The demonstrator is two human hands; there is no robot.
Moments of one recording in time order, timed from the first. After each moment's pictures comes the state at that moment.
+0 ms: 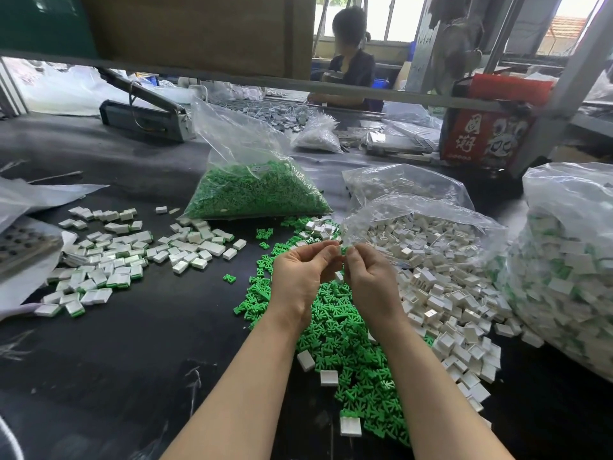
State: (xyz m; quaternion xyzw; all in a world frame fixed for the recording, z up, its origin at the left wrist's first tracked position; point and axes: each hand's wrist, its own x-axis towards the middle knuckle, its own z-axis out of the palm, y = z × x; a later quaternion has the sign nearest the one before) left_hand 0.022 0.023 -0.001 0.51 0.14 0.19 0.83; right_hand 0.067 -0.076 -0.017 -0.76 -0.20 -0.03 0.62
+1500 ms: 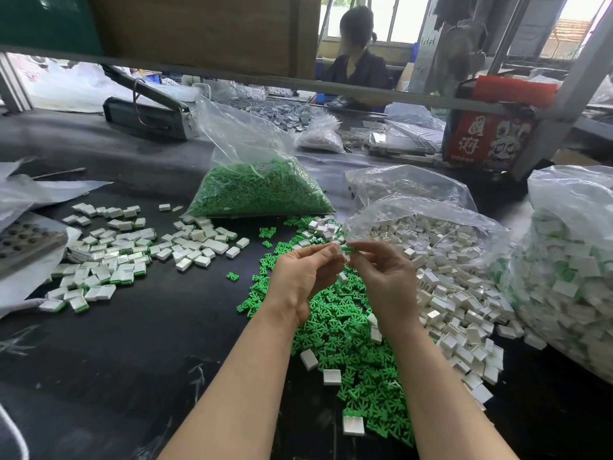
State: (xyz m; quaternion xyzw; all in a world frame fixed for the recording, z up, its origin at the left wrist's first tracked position) left_hand 0.025 0.038 -0.004 0.48 0.18 0.09 0.85; right_hand 0.064 -0.085 -0.013 -0.68 -0.19 -0.06 0.70
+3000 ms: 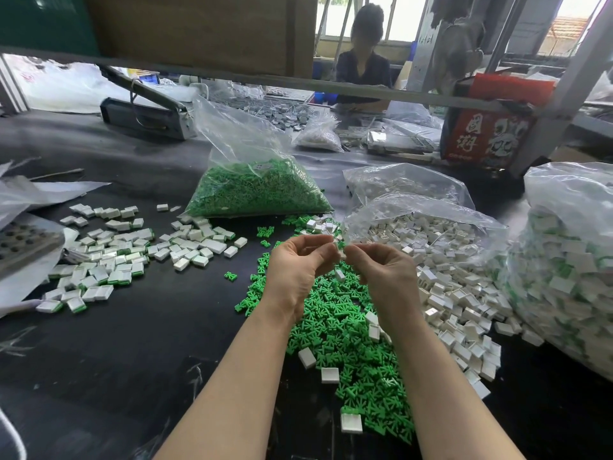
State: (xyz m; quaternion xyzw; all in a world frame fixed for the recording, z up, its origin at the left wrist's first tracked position) left_hand 0.026 0.039 -0.004 0.53 0.12 0.18 0.82; right_hand 0.058 -0.091 0.002 -0.69 -0.14 -0.01 0.71
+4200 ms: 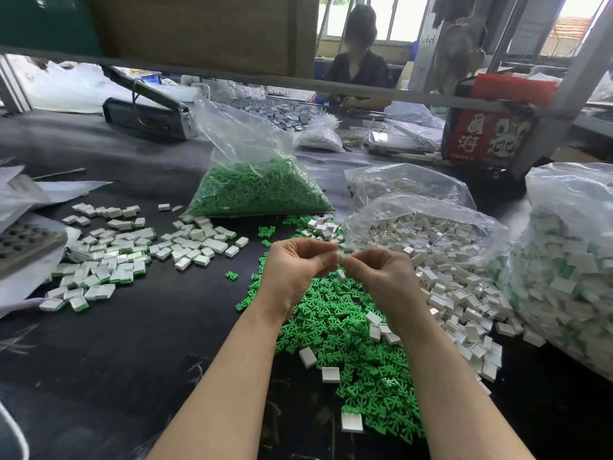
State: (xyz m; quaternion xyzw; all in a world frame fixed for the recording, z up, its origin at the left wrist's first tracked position) left_hand 0.014 0.046 0.001 0.62 0.08 0.18 0.76; right_hand 0.058 -0.097 0.009 -0.75 -0.18 0.05 0.64
